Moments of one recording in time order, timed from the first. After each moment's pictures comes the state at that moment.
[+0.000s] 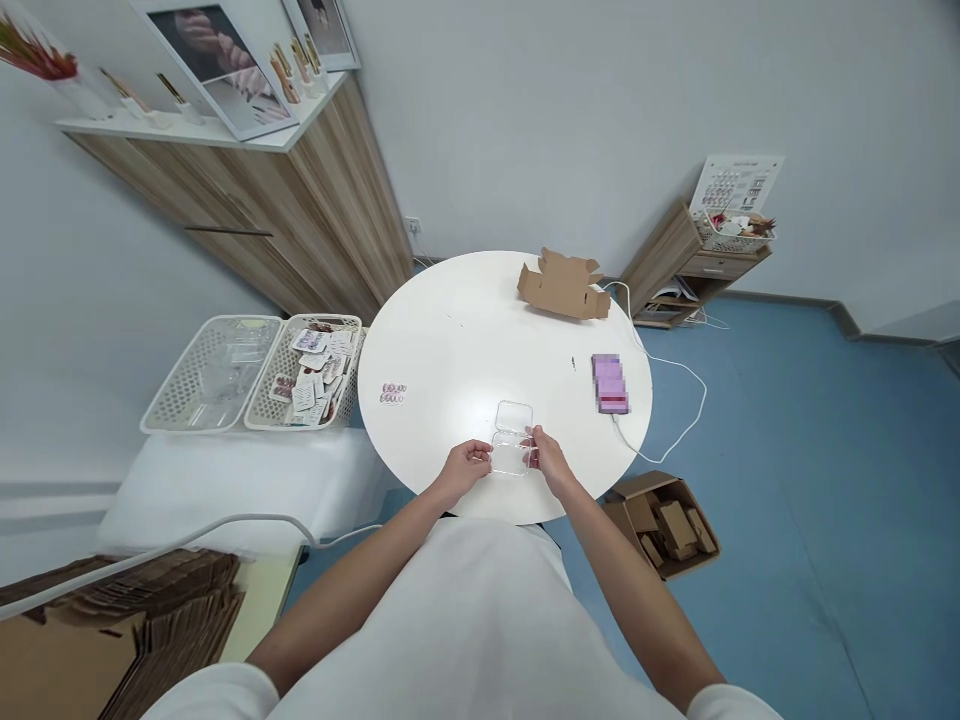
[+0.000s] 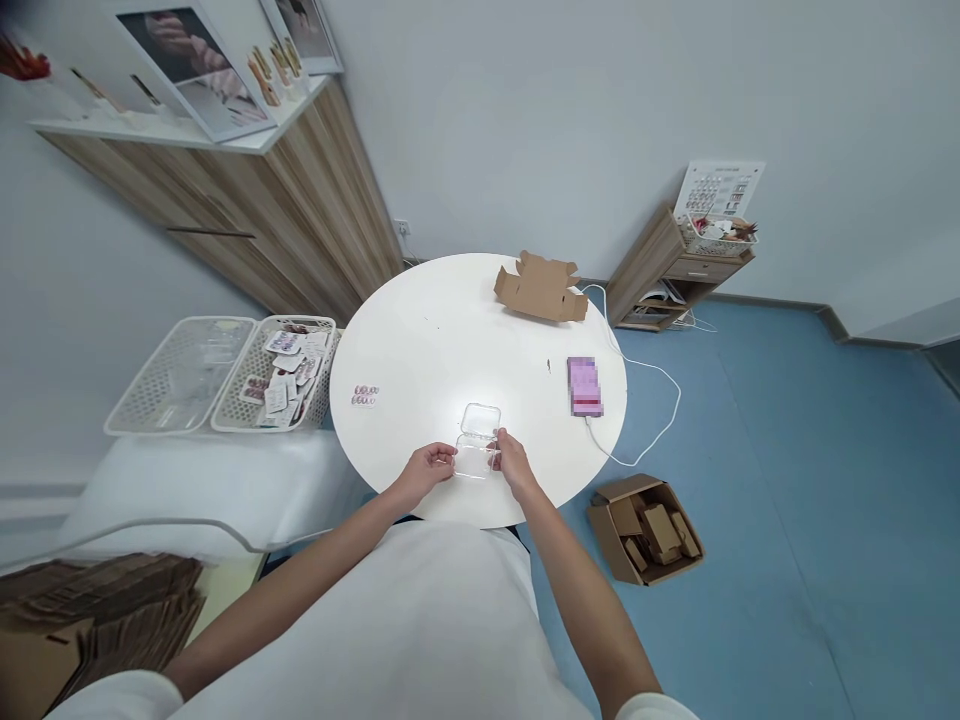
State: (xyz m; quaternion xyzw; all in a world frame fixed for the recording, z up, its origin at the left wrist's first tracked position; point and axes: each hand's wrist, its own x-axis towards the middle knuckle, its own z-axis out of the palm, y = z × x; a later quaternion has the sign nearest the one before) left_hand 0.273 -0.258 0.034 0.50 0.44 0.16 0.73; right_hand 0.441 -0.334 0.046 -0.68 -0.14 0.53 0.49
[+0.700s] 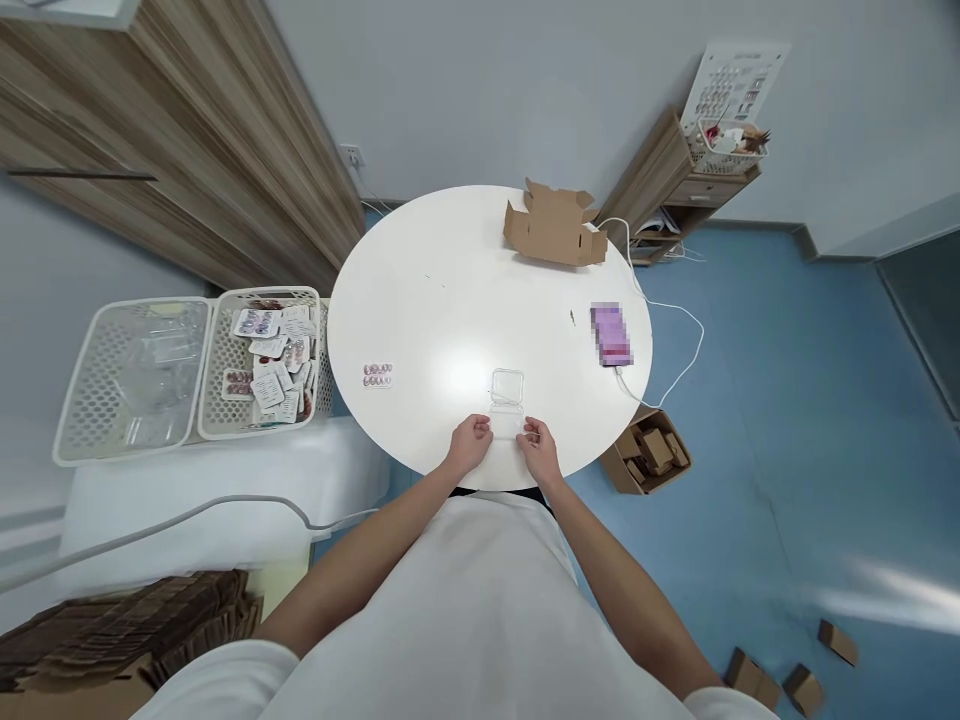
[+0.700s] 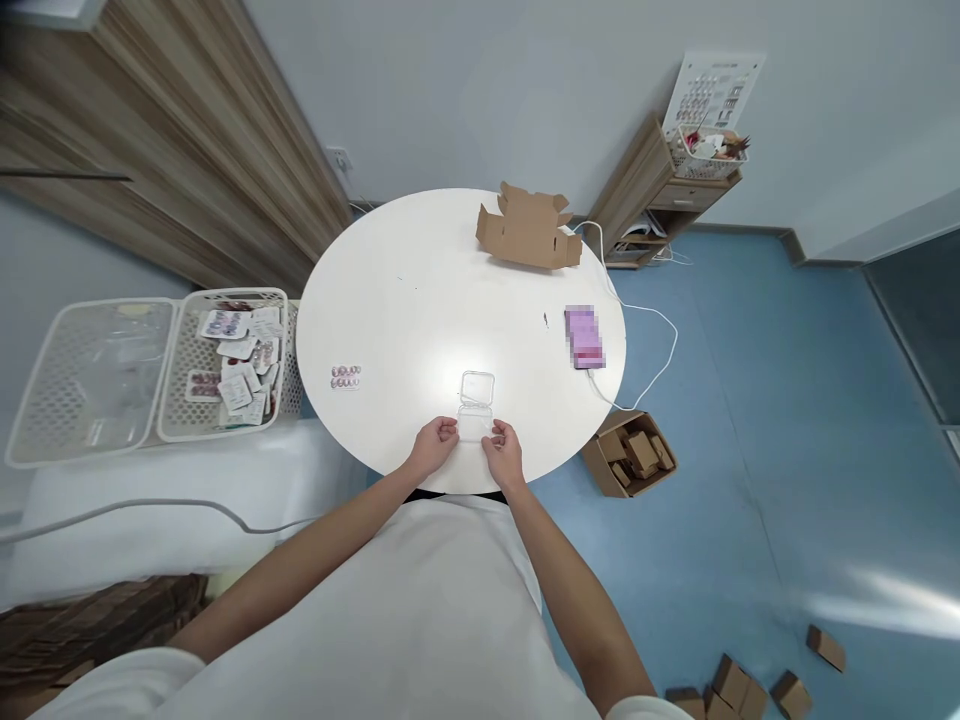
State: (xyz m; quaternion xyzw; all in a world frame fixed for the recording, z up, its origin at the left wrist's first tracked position) left_hand 0.266 -0.243 -0.020 0.61 0.48 0.06 0.63; right_hand 0.376 -0.355 0.000 -0.80 -0.11 0.37 0.47
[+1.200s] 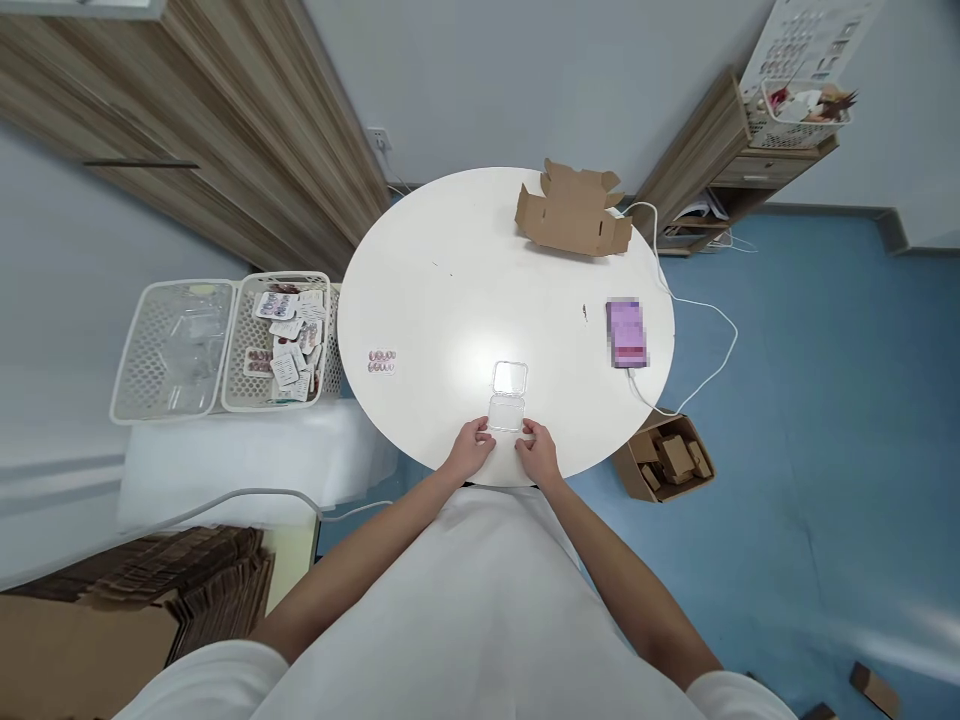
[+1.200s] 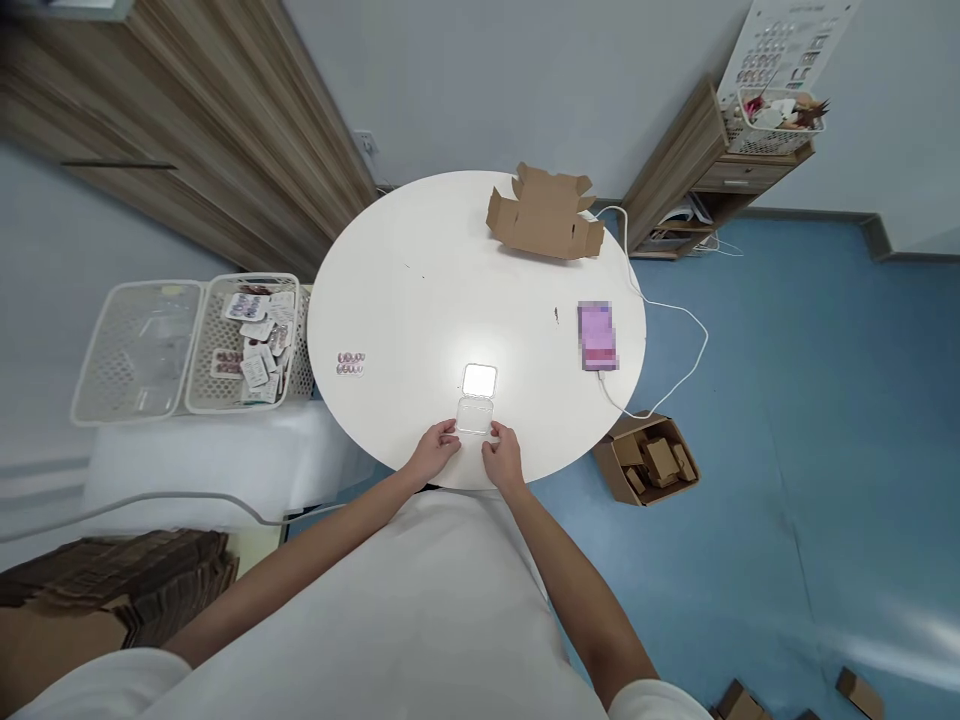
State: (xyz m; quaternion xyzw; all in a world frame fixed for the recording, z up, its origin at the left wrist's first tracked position) left_hand 0.265 -0.272 -0.019 0.55 0.52 0.05 0.65; right_hand 0.392 -0.367 -0.011 -0.81 -0.19 0.42 0.37
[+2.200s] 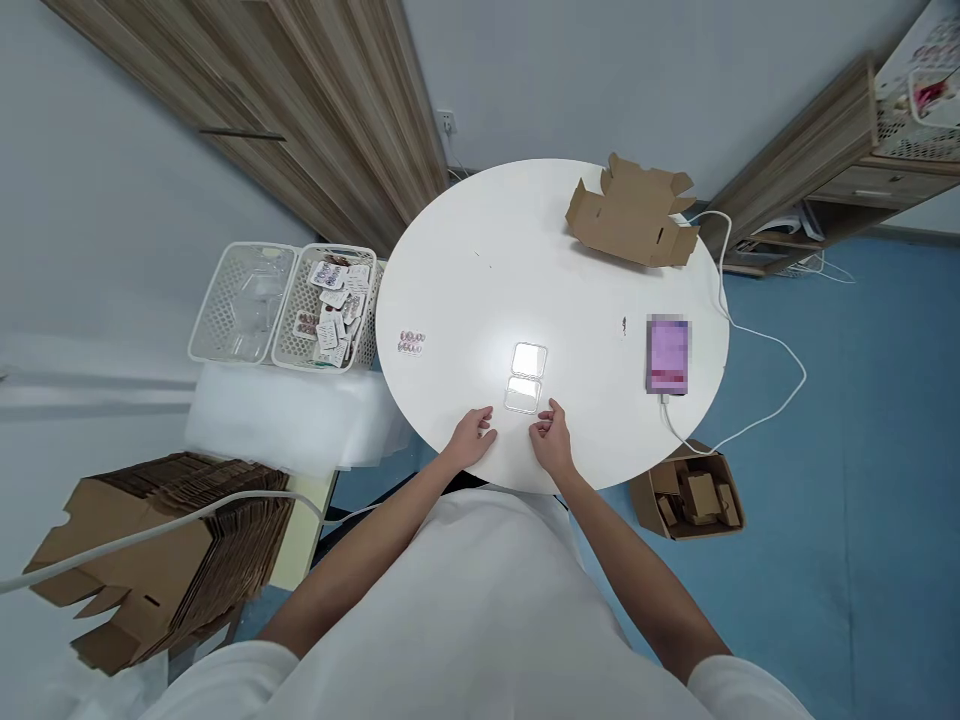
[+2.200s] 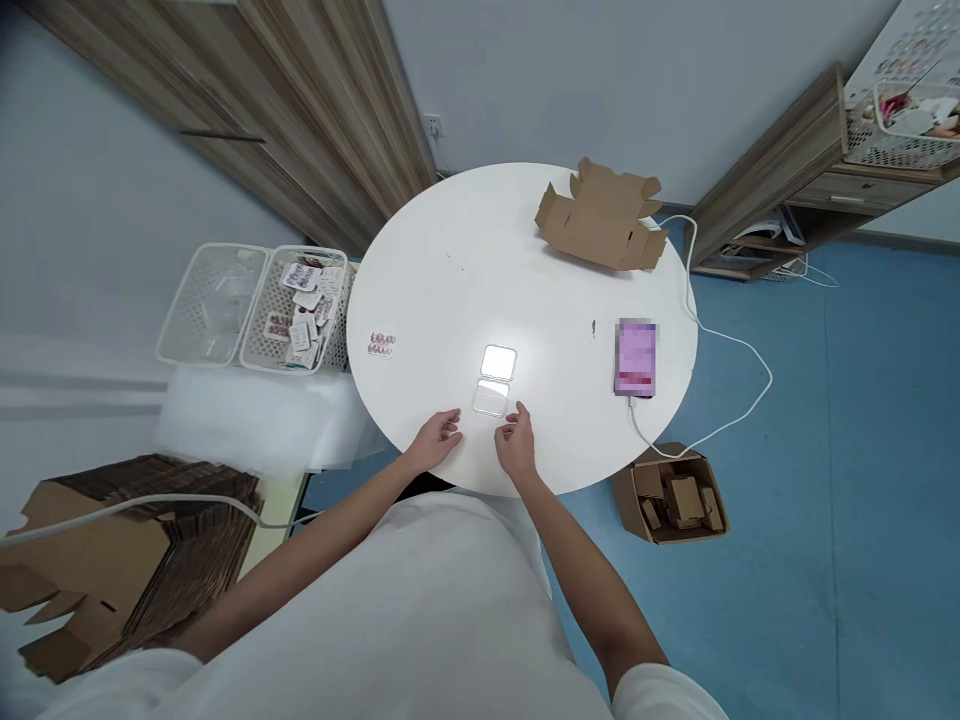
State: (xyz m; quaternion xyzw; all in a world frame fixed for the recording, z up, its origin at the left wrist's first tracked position) left_hand 0.258 -0.261 -0.010 0.63 0.53 0.07 0.56; right_hand 0.421 -0.337 -0.013 -0.77 -0.25 0.44 0.39
